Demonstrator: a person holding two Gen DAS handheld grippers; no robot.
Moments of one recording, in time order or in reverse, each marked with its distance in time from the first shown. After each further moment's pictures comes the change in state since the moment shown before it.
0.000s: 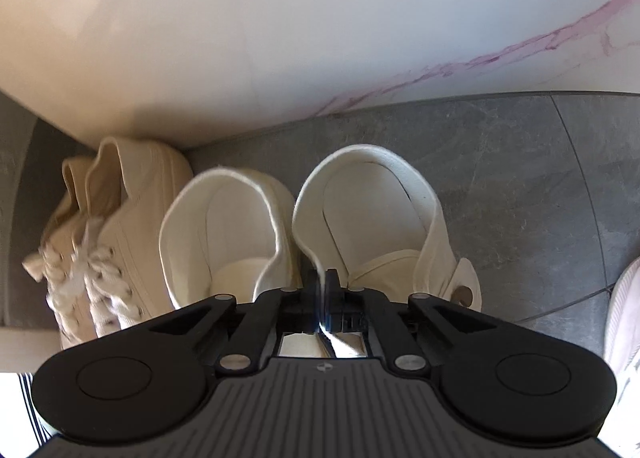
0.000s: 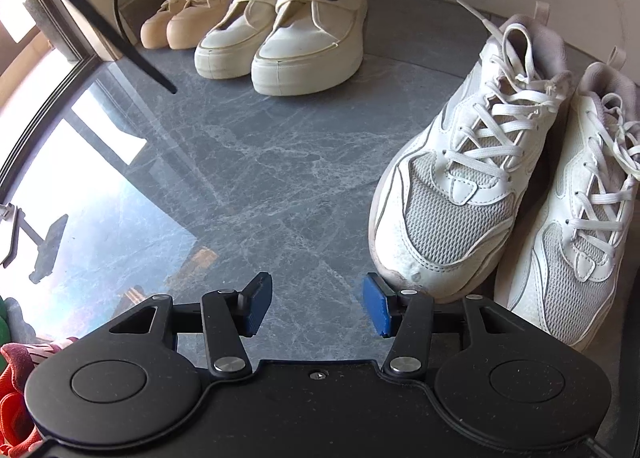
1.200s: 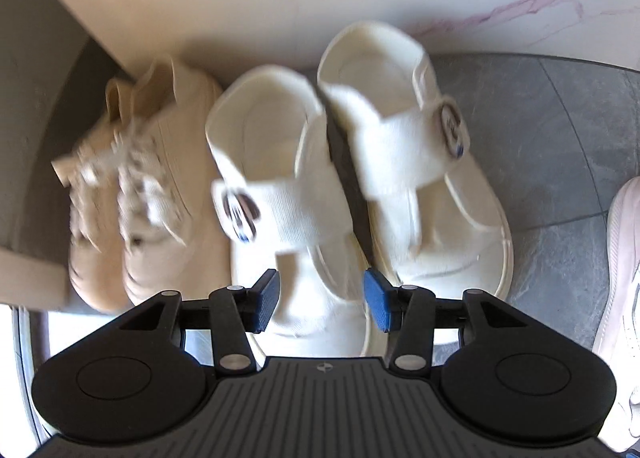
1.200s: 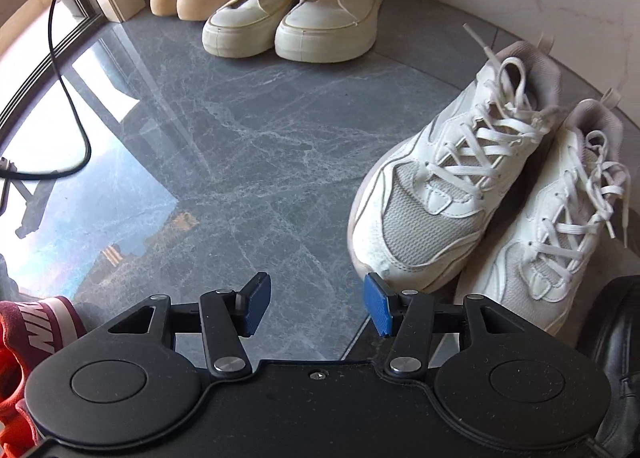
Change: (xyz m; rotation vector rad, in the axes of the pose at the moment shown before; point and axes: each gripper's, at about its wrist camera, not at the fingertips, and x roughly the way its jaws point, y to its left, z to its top) left arm -0.020 0.015 -0.099 -0.066 -0.014 -0.011; right arm -0.031 -0.004 0.021 -0.121 0.068 -0.076
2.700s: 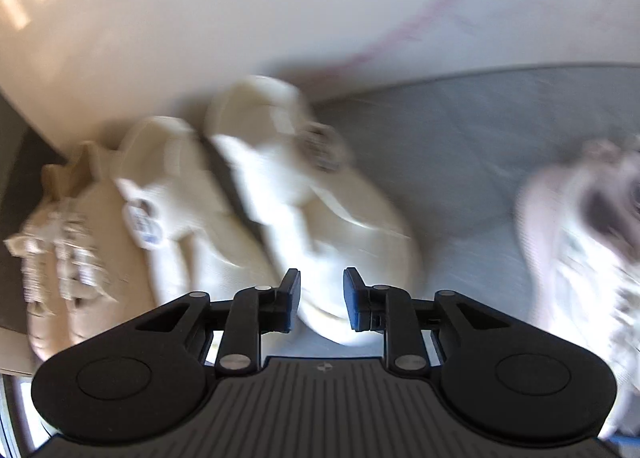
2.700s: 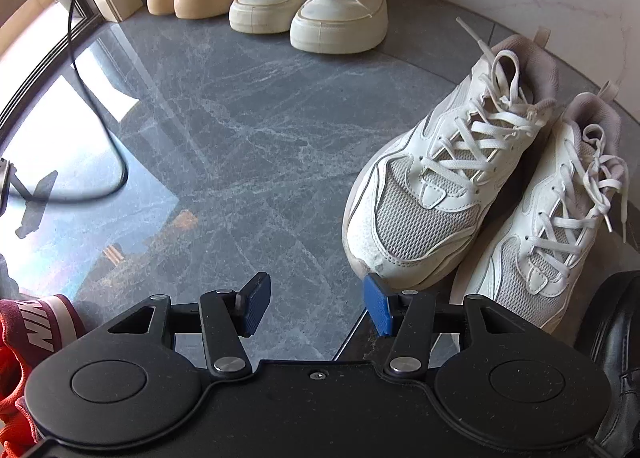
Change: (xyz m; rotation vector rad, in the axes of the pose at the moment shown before) left arm -0.035 -0.072 -0.019 0.214 -0.135 -0.212; right arm 0.003 0.003 -0.005 0.022 0.001 0.014
